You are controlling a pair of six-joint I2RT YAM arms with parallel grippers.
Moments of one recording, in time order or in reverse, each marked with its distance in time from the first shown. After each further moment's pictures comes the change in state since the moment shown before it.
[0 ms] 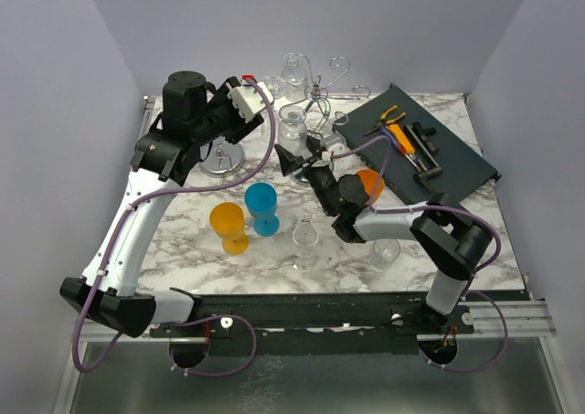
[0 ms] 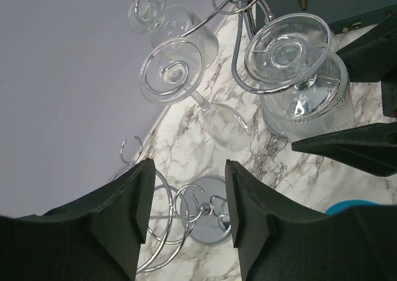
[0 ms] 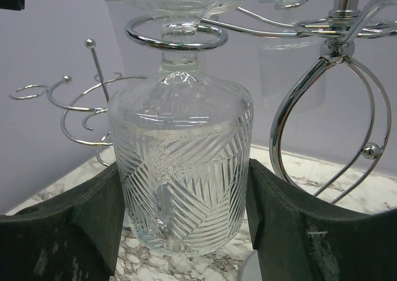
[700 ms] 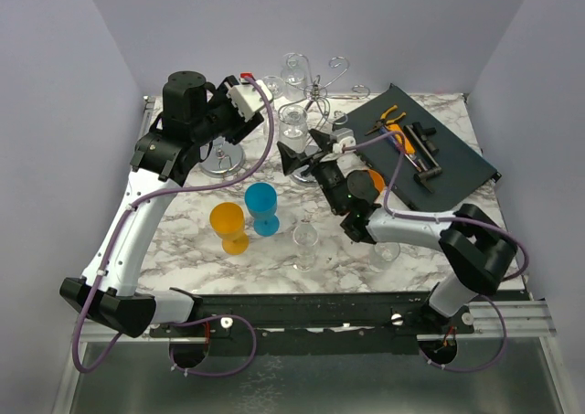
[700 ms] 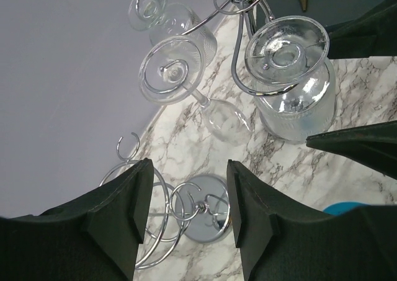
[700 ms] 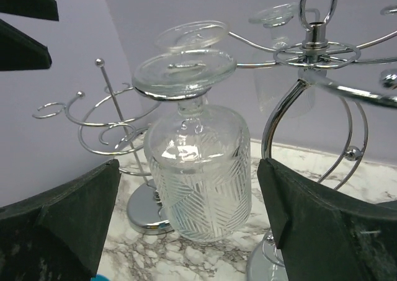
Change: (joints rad) left arm 0.000 0.000 0.000 0.000 -0.015 -0.030; right arm 0.006 -0.124 -0.009 -0.141 0.036 0.066
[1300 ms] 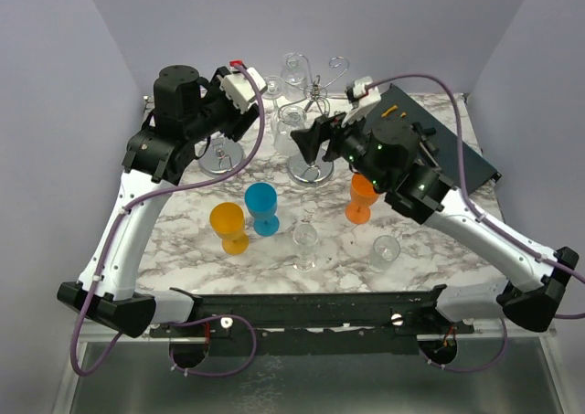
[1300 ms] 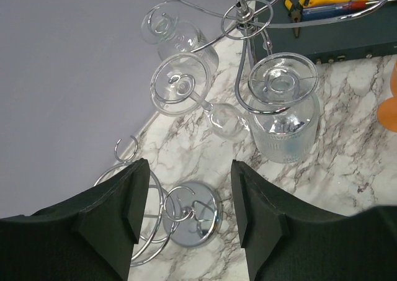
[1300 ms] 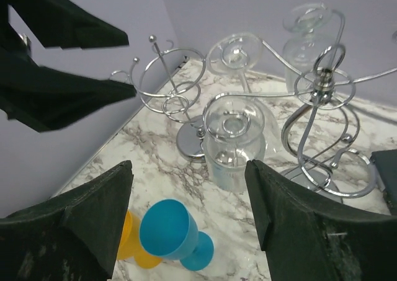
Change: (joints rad) left arm 0.000 0.000 0.074 -0.036 0.003 -0.105; right arm 0.000 -0.369 0.425 -1.198 -0.116 0.218
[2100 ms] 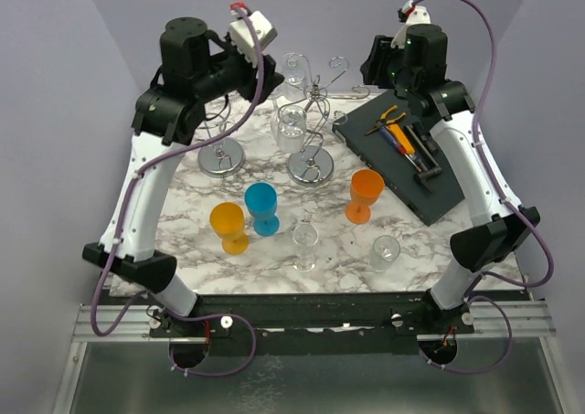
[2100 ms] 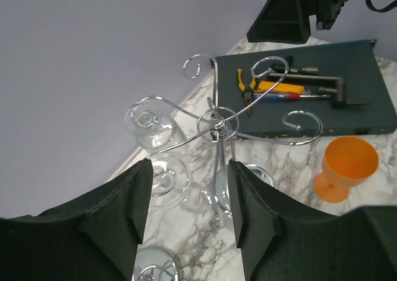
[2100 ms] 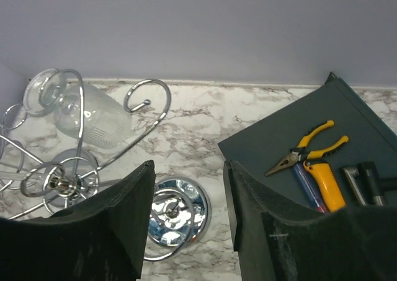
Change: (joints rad) left arm -0.012 0.223 0.418 -0.068 0.133 -0.222; right arm -0.504 0.451 0.755 -0.565 -0.106 -0.020
